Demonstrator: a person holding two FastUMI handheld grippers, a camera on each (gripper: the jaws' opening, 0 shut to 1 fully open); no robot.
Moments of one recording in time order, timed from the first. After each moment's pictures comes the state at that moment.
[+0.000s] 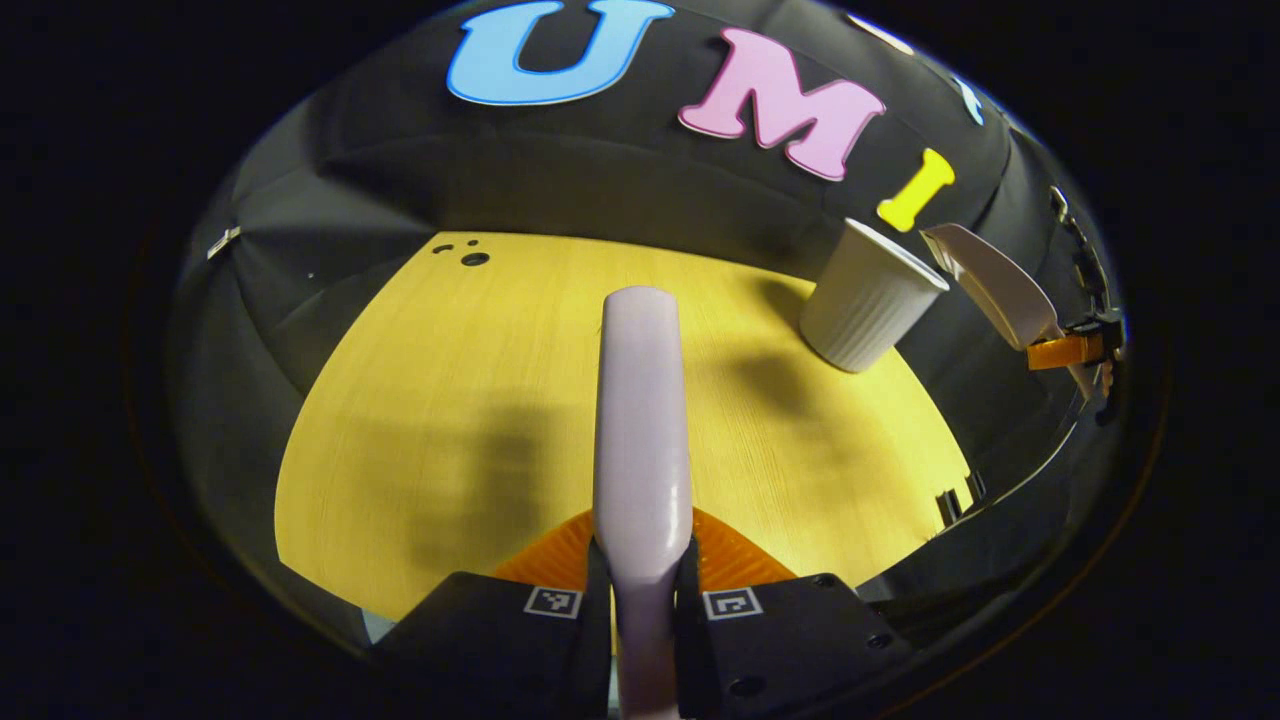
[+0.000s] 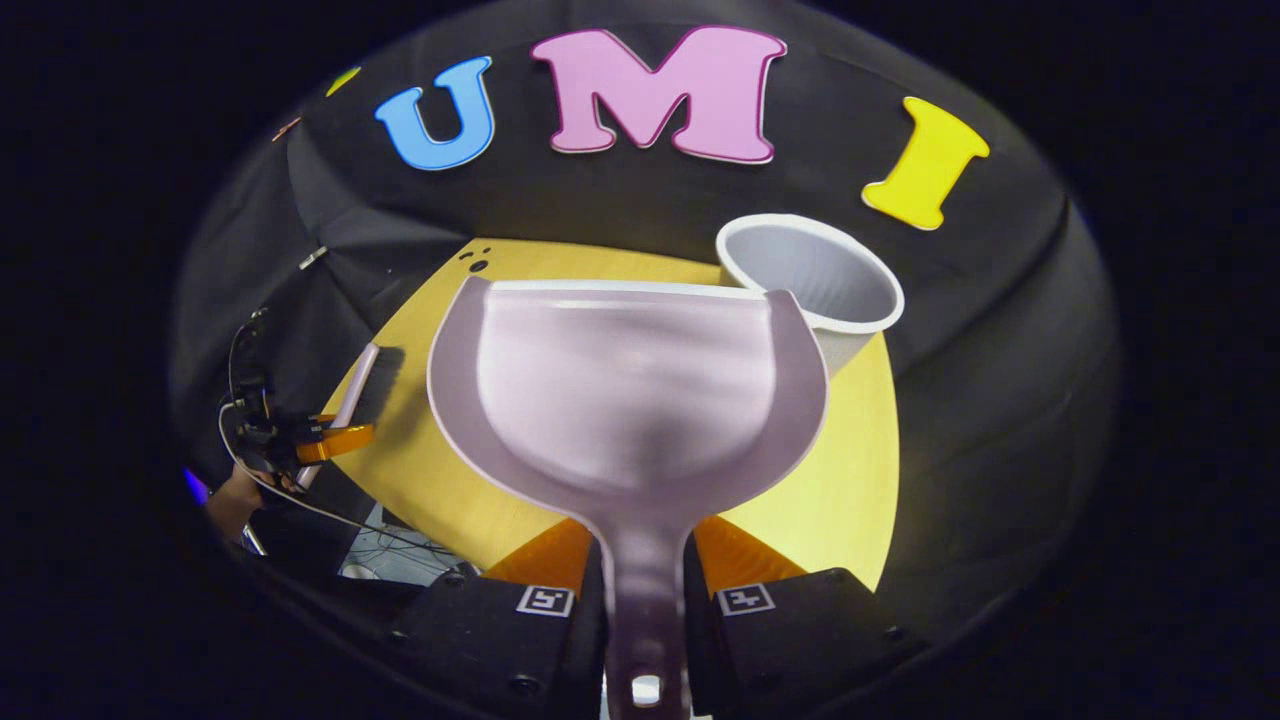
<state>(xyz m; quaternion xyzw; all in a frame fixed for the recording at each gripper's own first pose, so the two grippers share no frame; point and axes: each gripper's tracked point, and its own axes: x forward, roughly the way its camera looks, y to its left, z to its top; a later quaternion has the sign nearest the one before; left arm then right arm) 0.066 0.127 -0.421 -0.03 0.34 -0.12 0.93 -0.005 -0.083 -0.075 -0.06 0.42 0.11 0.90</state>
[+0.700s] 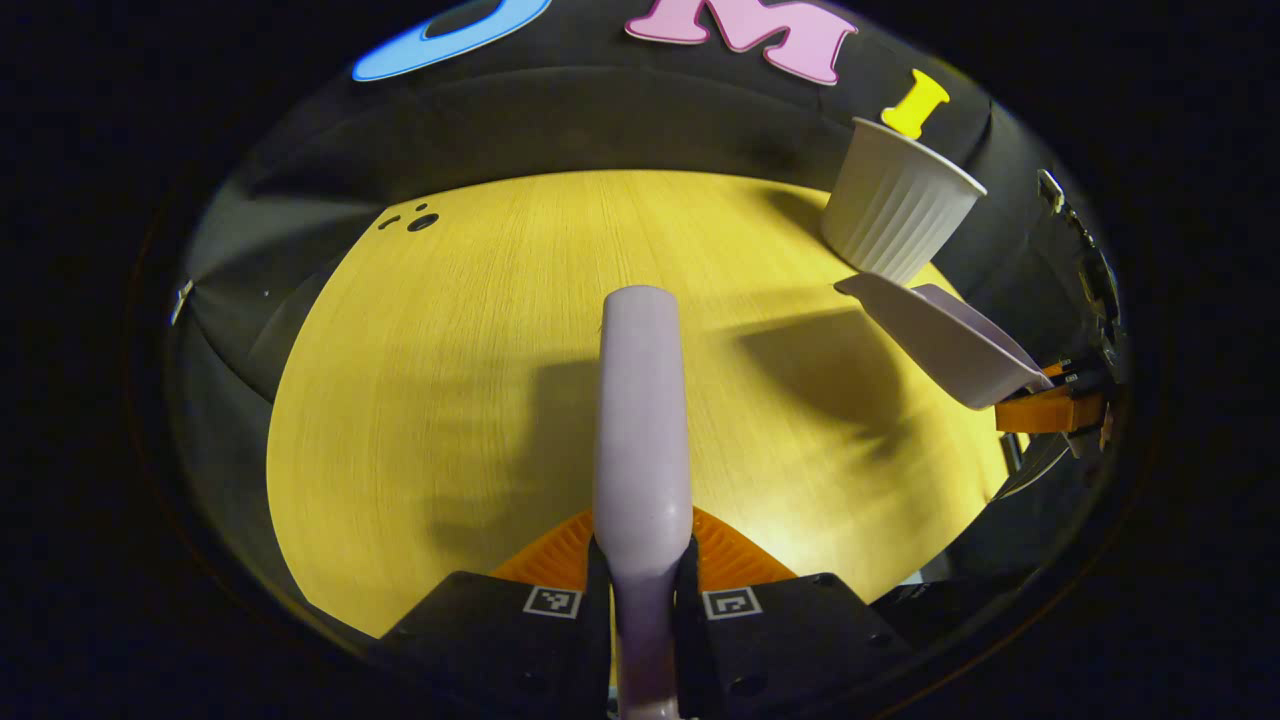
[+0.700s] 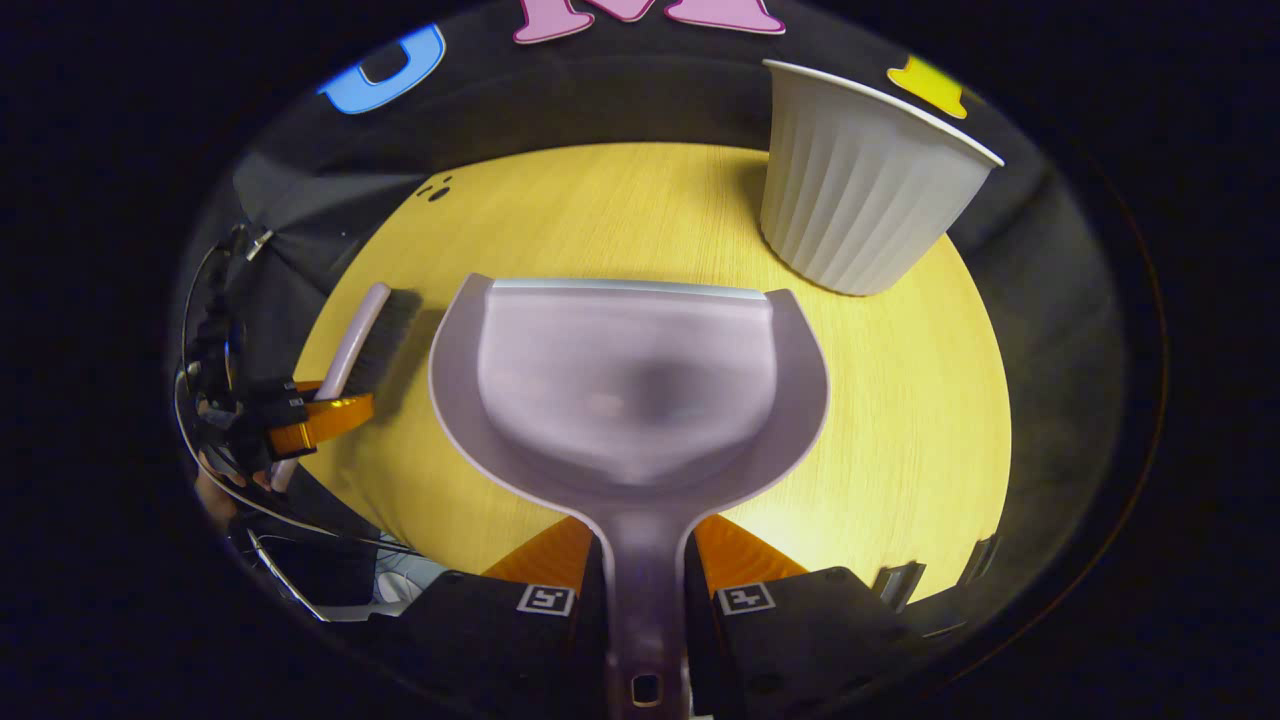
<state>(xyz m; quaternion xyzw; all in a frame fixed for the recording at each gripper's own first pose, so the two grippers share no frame) 0.127 0.113 -0.500 0.07 0.43 -0.10 0.90 0.002 -0.042 -0.258 -0.02 0.51 0.05 0.86</state>
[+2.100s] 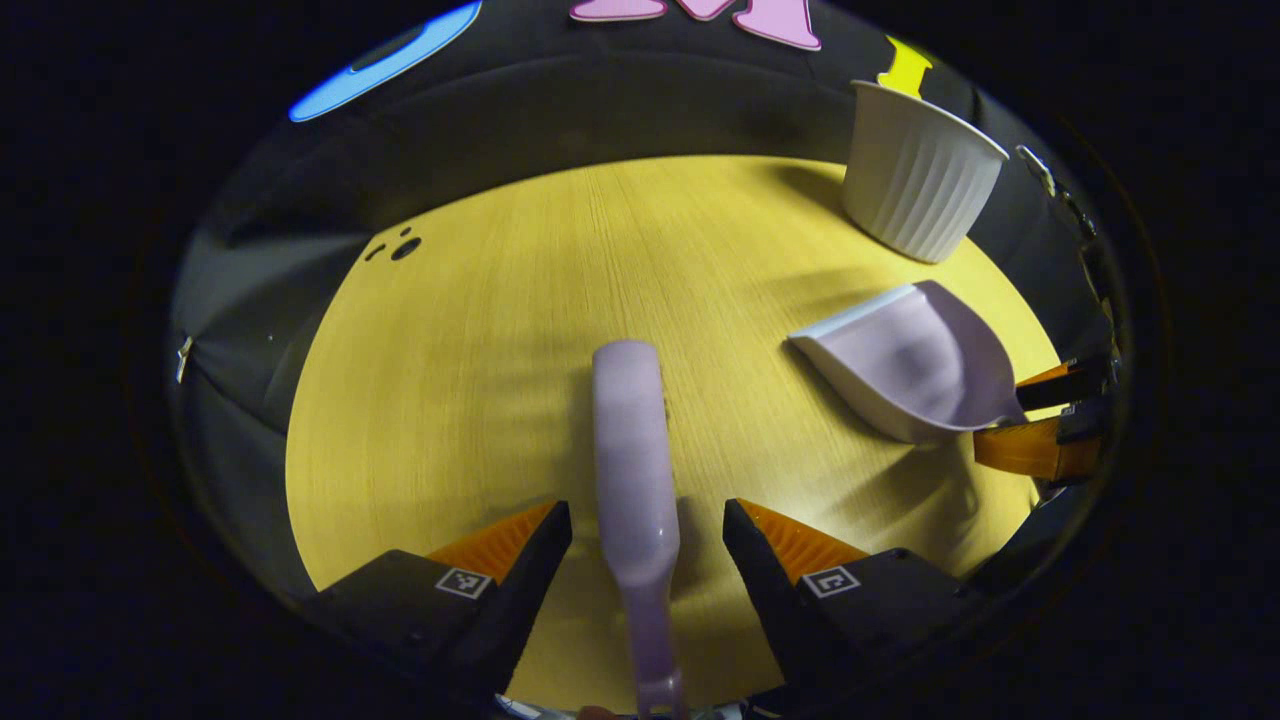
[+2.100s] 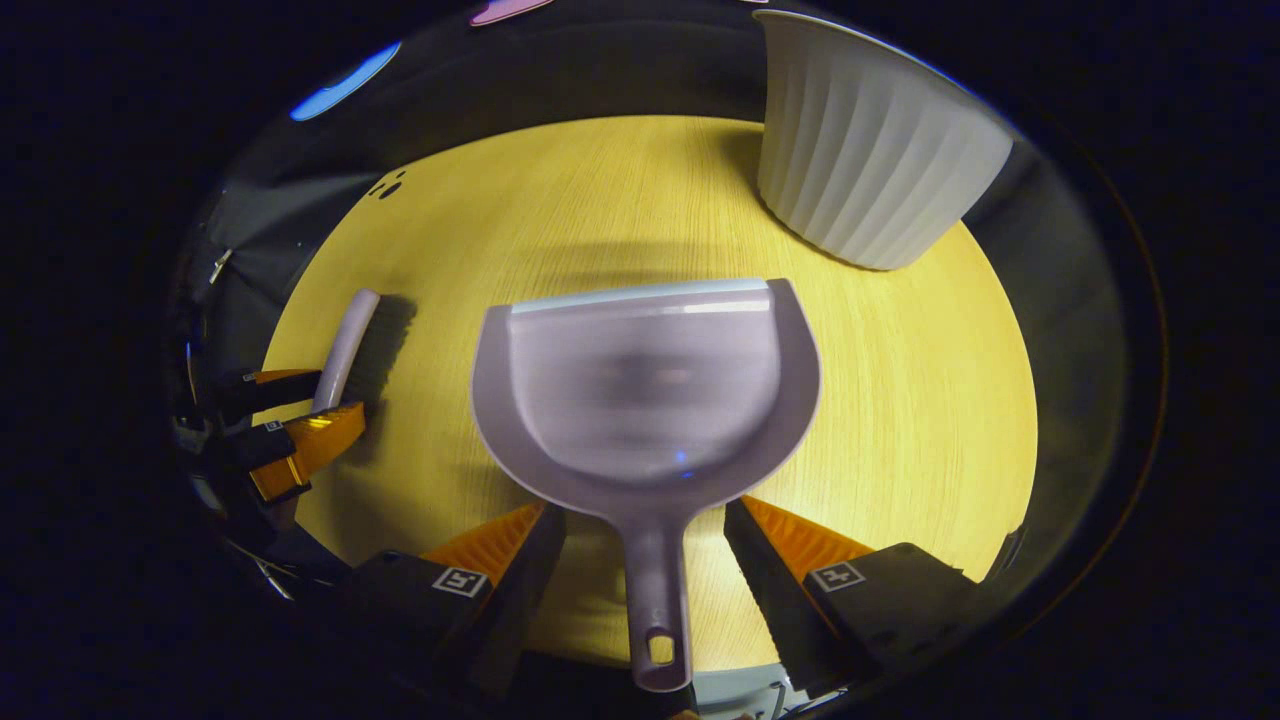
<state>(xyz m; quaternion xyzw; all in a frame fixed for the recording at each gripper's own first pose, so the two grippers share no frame) 0.166 0.089 -0.487 0.10 0.40 -0.08 0.91 0.031 -0.029 -0.281 0.00 0.51 0.01 0.86</state>
